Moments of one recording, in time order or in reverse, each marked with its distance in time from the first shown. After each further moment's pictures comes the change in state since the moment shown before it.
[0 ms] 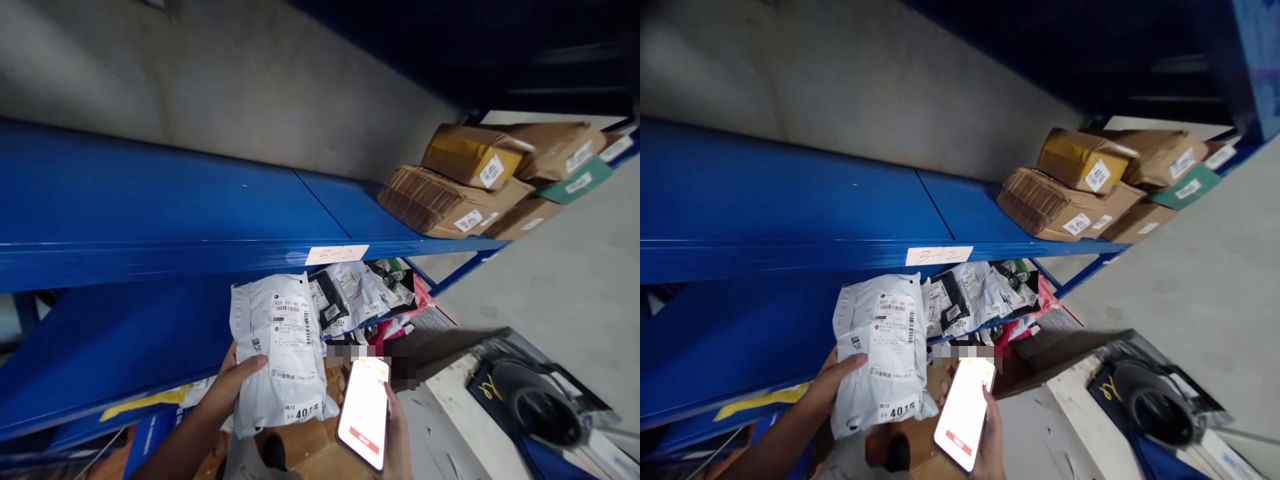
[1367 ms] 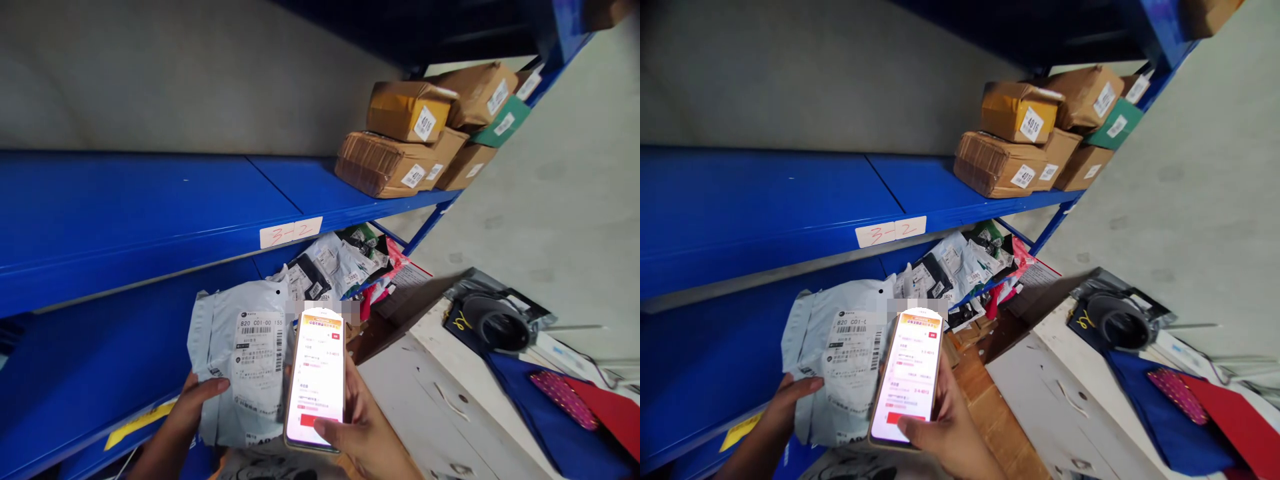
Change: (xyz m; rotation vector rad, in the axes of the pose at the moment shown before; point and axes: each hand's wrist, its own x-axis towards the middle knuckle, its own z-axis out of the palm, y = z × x) left_hand -0.027 0.019 -0.020 0.282 0.036 -0.001; right_hand -0.058 0.010 0.063 -0.265 -0.346 -0.201
